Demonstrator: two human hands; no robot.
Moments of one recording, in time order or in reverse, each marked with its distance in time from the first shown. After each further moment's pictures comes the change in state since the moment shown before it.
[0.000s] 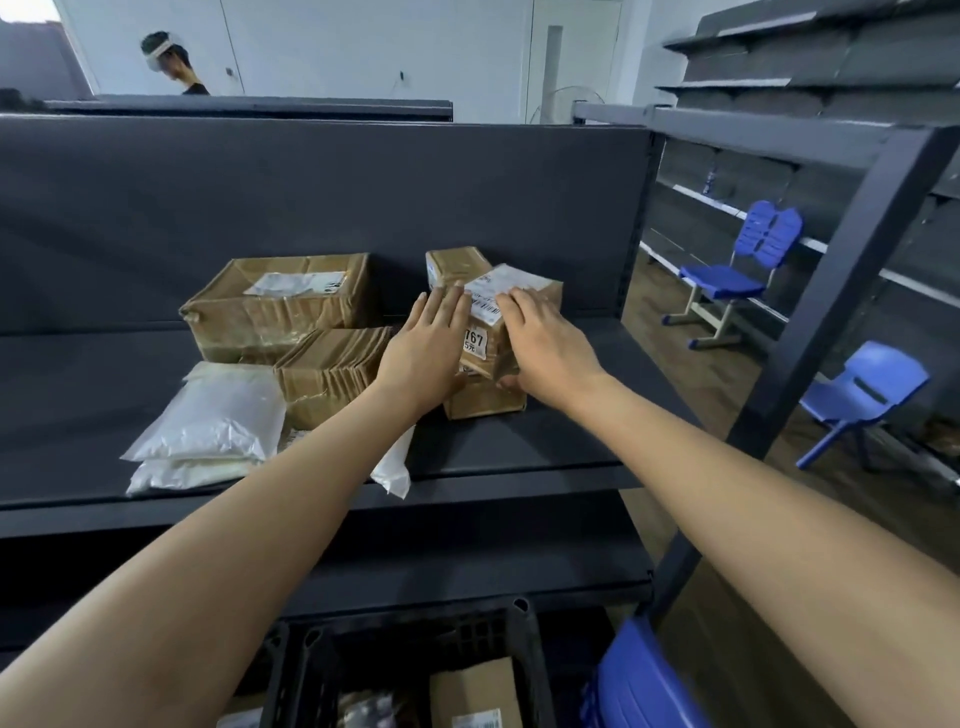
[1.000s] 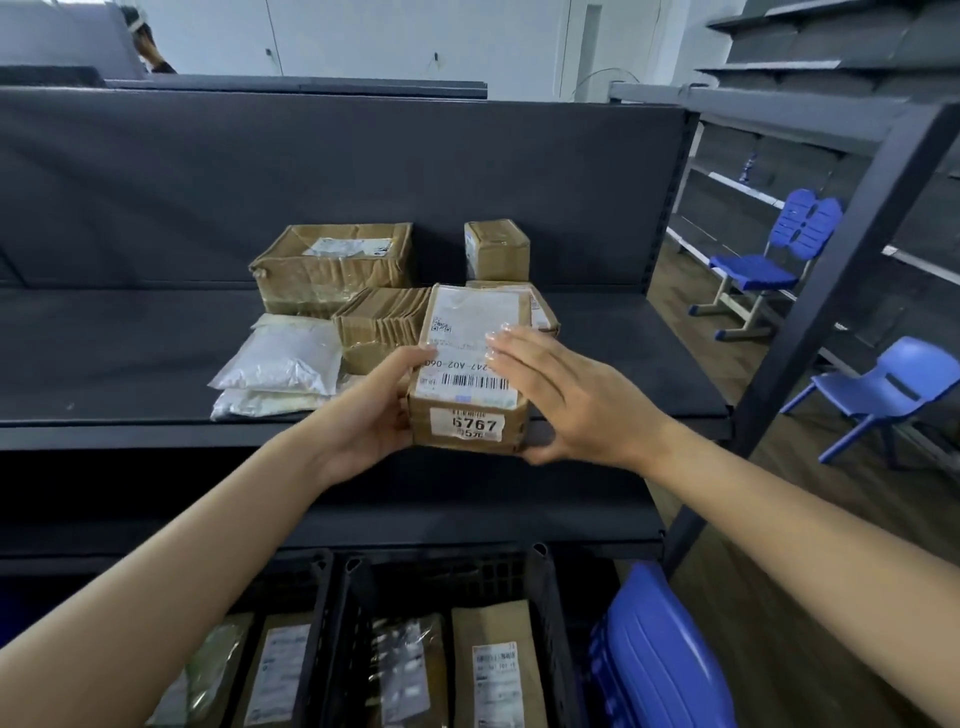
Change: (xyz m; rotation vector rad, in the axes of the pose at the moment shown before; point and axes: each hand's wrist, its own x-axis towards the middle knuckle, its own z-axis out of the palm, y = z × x) left_hand -0.156 -0.017 -0.059 -1.868 -0.458 -0.661; right_hand -0.114 -0.047 -0.041 0.004 0.339 -0.642
